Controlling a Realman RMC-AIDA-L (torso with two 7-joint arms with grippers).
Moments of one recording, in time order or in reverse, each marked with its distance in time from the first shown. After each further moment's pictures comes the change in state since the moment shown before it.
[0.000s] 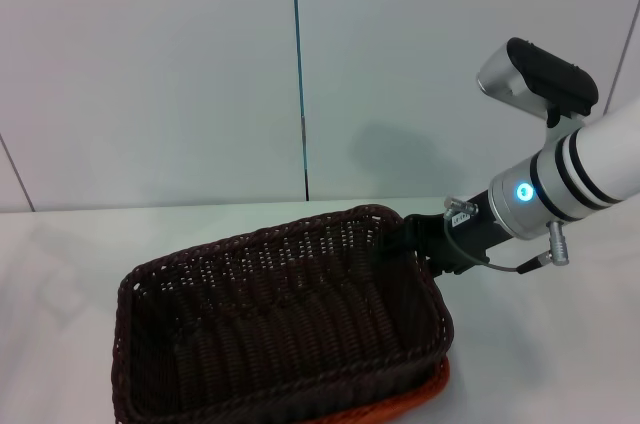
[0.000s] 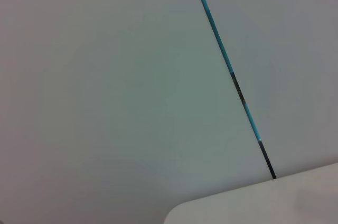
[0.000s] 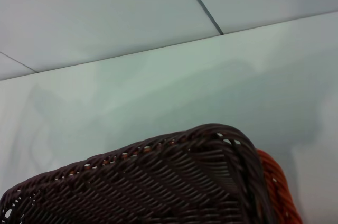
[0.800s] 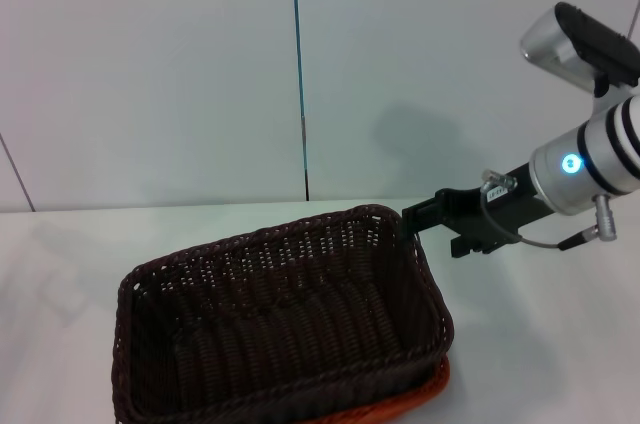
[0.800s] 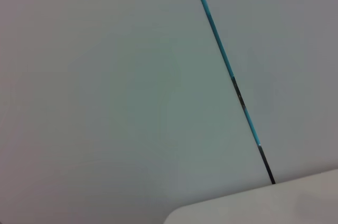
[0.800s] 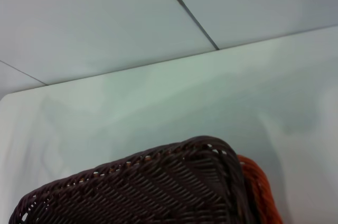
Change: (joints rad) left arm 0.003 -0.009 -0.010 0.020 0.000 0.009 -0.006; right arm -0.053 -0.023 0.052 0.167 -0.005 -0.138 0.022
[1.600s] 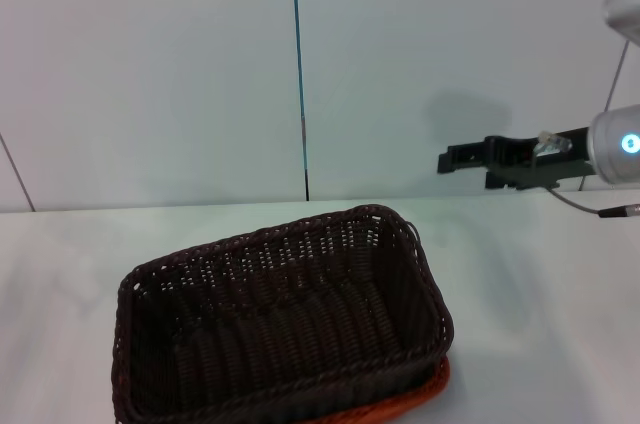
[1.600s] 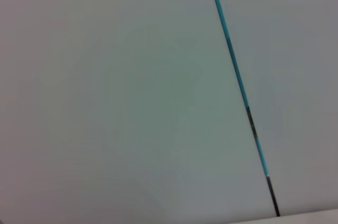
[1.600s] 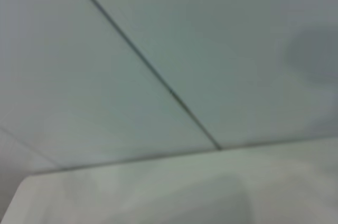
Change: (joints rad) left arm 0.001 -0.051 -0.058 0.089 -0.009 0.004 -0.026; right arm -0.126 -0.004 0.085 0.061 0.133 0.184 -0.242
